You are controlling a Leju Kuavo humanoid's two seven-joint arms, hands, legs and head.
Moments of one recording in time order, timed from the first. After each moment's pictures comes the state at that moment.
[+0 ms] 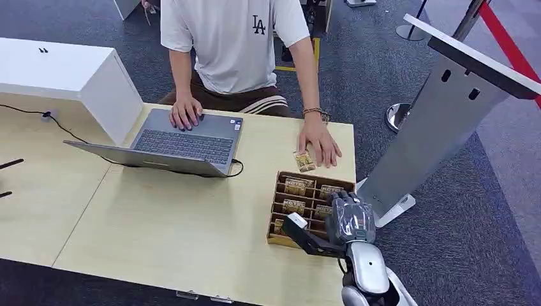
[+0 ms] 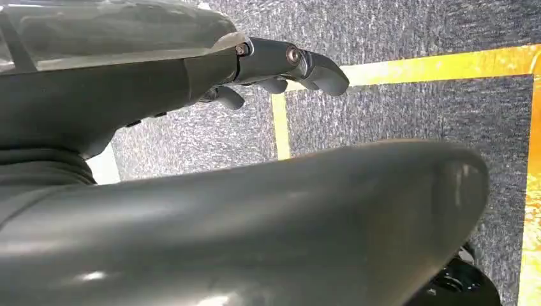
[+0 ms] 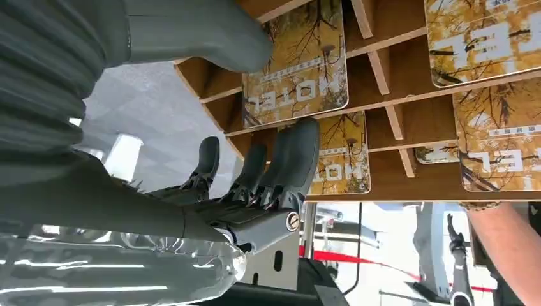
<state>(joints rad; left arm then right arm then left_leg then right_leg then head) -0.11 0.05 -0.95 -0.20 1.06 0.06 0.06 -0.21 -0.10 0.64 -1.48 1.10 0.03 0.41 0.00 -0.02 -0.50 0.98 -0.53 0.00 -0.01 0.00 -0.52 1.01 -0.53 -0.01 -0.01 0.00</state>
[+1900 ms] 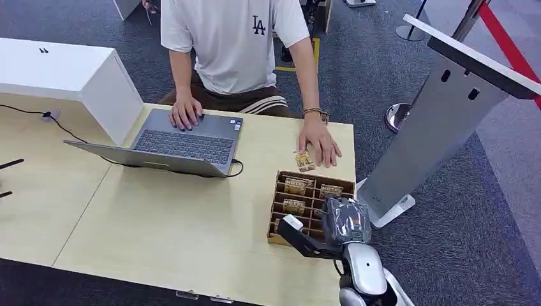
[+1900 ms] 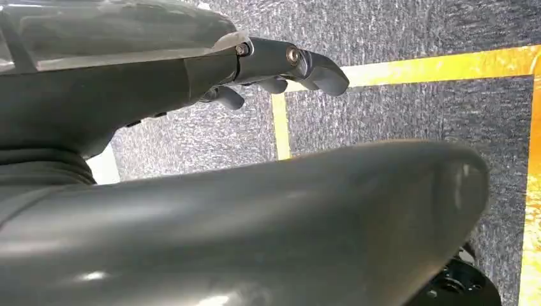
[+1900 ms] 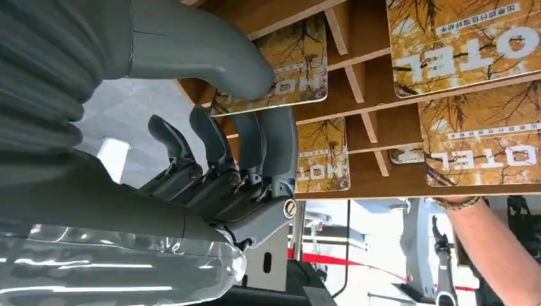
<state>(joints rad) -0.11 0.05 -0.96 -0.20 1.07 0.06 0.06 -0.21 -0.09 0.65 -1.50 1.08 0.05 0.41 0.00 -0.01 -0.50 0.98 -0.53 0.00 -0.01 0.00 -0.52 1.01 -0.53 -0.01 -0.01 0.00</state>
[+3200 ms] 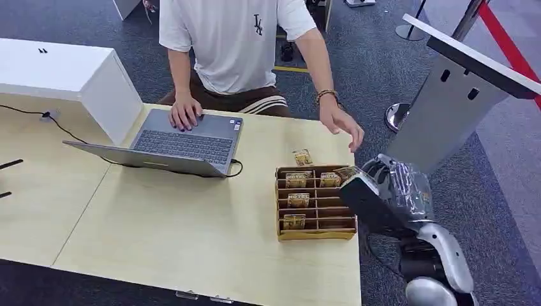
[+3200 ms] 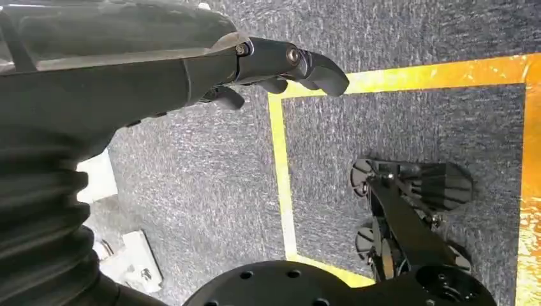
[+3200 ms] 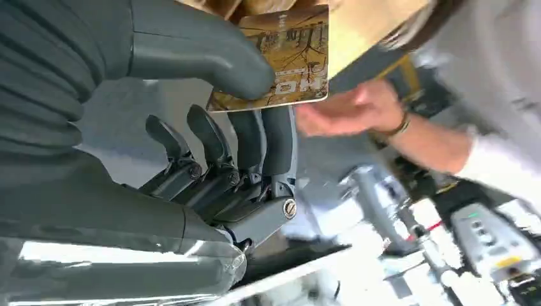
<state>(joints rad) -0.10 0.06 -0.97 -0.20 1.08 0.05 0.04 -0.23 -0.24 0.43 -1.96 0.50 0.06 0.32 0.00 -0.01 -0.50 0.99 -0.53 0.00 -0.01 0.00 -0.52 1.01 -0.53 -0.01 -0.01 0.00</state>
